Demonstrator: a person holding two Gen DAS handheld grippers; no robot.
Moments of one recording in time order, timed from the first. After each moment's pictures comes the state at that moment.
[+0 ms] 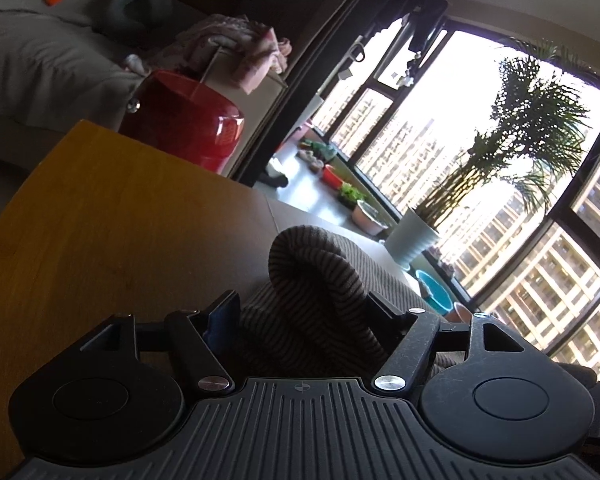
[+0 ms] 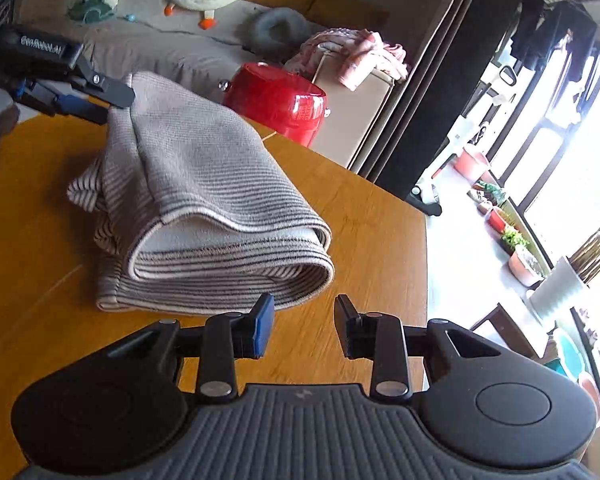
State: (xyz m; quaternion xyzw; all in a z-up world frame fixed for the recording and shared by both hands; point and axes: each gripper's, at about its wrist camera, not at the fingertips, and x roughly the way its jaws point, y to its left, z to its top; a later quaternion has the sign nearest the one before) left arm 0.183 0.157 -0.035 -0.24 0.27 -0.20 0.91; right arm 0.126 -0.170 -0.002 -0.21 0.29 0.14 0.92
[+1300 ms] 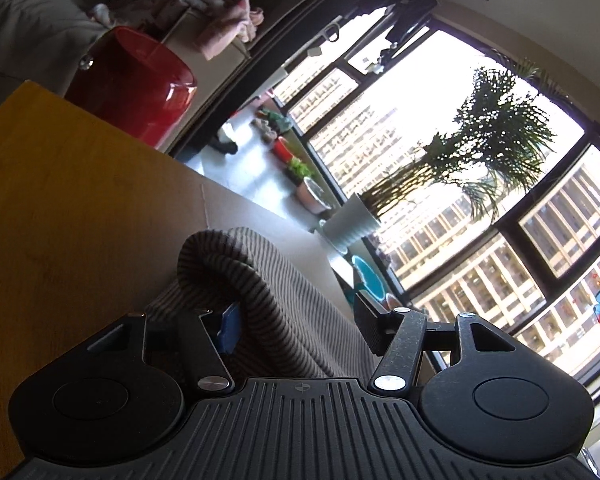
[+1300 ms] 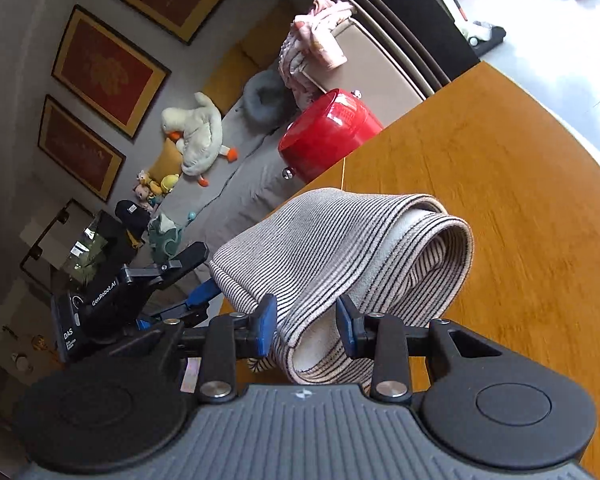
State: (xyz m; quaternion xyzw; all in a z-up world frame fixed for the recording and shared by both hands) left arm 0.206 0.144 -0.009 -0.31 0.32 -0.28 0.85; right arm 0.168 -0.225 -0.023 0.32 0.36 0.24 0.84
